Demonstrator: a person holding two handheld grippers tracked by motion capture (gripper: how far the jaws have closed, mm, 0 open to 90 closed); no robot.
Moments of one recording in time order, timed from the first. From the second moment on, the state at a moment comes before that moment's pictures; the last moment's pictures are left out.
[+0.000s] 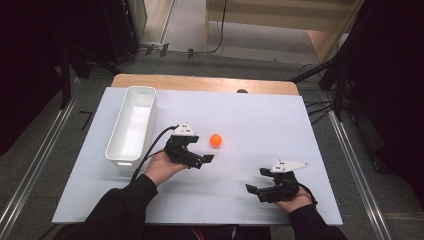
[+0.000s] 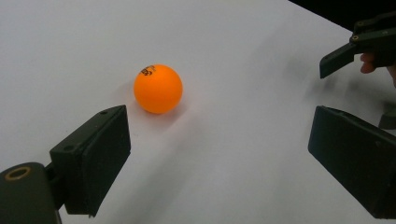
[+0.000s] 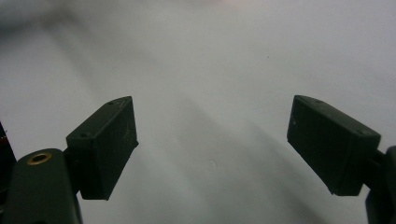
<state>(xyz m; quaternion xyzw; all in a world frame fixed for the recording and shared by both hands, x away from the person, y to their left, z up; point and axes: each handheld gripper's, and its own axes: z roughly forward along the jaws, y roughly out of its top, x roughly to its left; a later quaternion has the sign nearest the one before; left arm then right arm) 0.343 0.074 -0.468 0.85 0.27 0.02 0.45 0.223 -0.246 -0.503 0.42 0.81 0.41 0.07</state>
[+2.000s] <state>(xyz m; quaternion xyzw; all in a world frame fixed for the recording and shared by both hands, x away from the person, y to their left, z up) 0.393 0.022 -0.454 0.86 0.27 0.05 0.44 0.223 -0.249 -0.505 0.43 0.81 0.40 0.07</state>
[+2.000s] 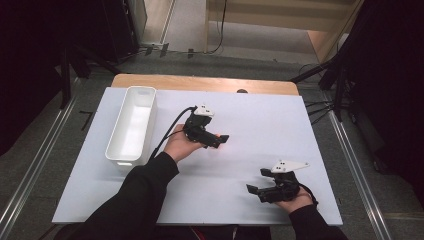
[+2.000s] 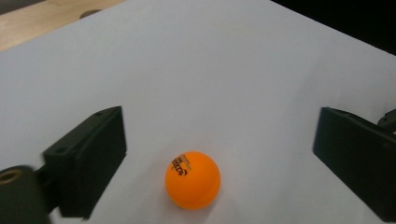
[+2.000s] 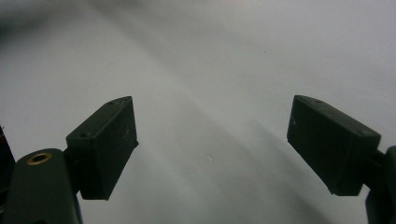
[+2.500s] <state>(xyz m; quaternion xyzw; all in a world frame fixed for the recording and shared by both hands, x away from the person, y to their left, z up) 0.405 0.013 -0.466 0.86 0.28 0.06 0.43 0.224 -0.250 -0.506 0.43 0.81 0.41 0.07</state>
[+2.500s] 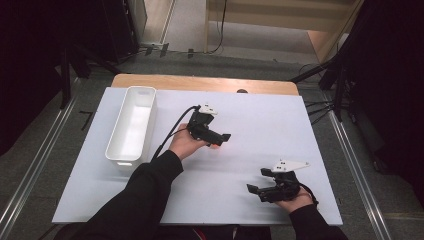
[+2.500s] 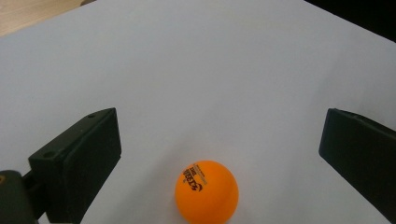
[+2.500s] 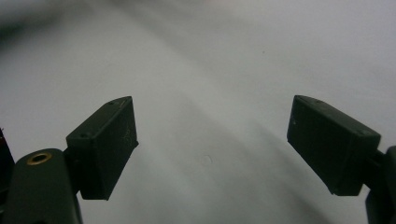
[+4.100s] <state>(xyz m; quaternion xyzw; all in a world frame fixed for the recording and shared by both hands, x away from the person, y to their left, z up) 0.398 0.016 -0.507 0.87 0.28 0.07 0.40 0.223 -0.251 -0.505 0.43 0.80 0.40 0.07</state>
